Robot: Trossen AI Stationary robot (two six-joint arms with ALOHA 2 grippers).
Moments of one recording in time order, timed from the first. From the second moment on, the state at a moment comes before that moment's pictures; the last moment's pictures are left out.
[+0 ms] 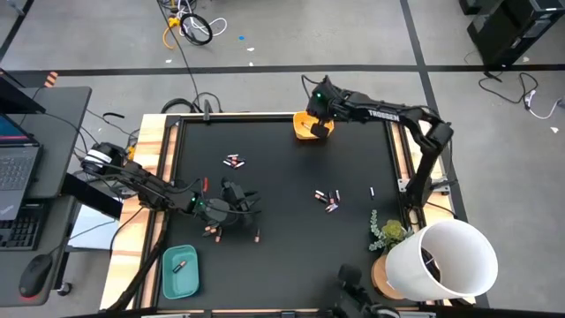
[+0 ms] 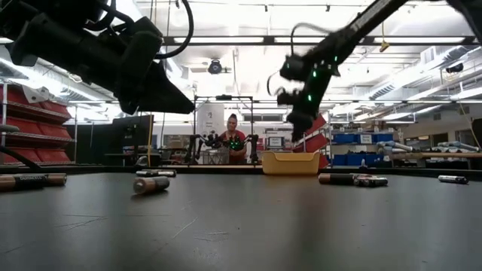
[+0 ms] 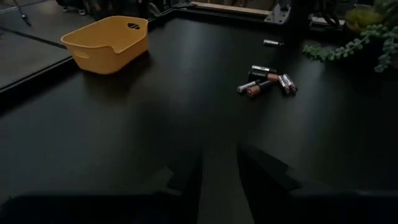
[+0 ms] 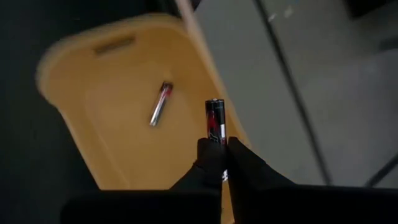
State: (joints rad) left arm -0.33 1.40 0.46 0.49 -0.73 -0.37; right arm -0.71 1.84 1.33 -0.48 0.17 -0.41
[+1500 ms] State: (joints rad) left arm -0.39 1.76 1.04 -0.06 -0.38 -0.29; right arm 0.18 1.04 0.62 -0.35 0.32 0.17
